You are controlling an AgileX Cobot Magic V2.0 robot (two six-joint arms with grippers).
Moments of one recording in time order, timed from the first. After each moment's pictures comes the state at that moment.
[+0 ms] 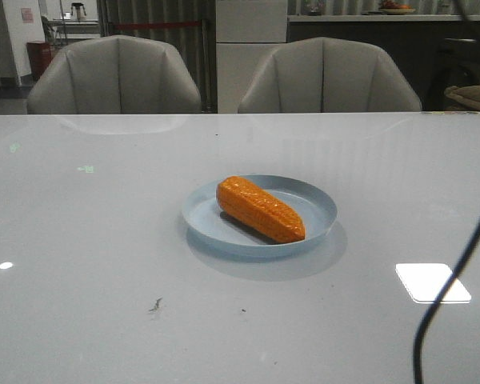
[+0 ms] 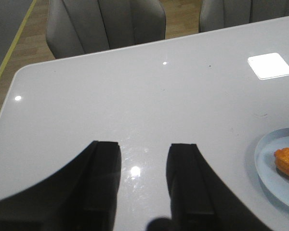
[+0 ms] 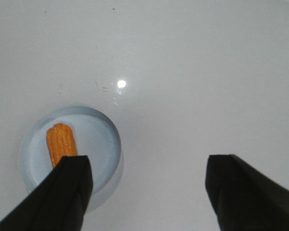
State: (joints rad) left arm -0.28 0.93 -1.10 0.26 0.69 -0.13; right arm 0.22 1.45 -1.65 0.03 1.00 -0.05
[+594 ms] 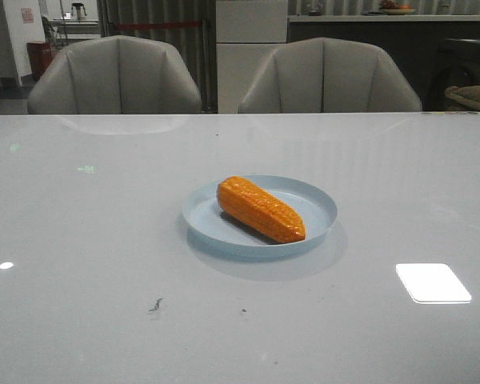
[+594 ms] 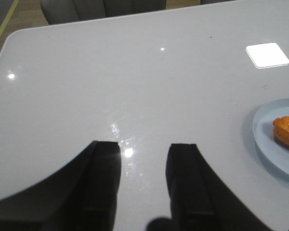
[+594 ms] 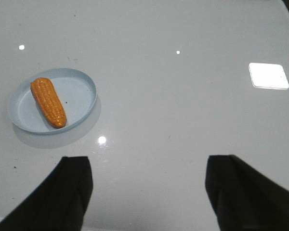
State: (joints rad) left arm -0.28 0.84 -0.92 0.26 0.66 -0.18; right arm 0.05 0.32 -0.73 0.04 0.92 0.02
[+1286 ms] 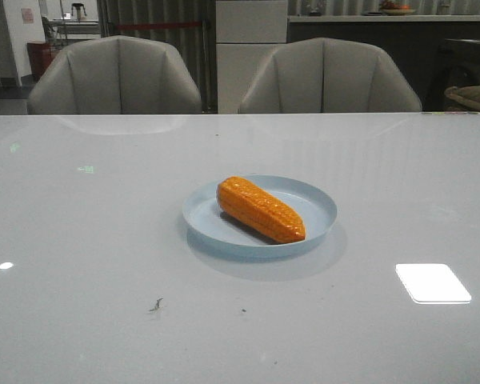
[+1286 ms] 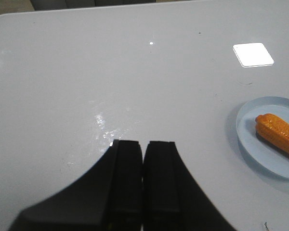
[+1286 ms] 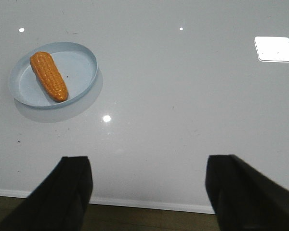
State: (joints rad) left arm -0.28 0.84 -0.92 0.20 0.68 -0.18; right arm 0.05 0.32 -0.72 0.05 1.00 0.04
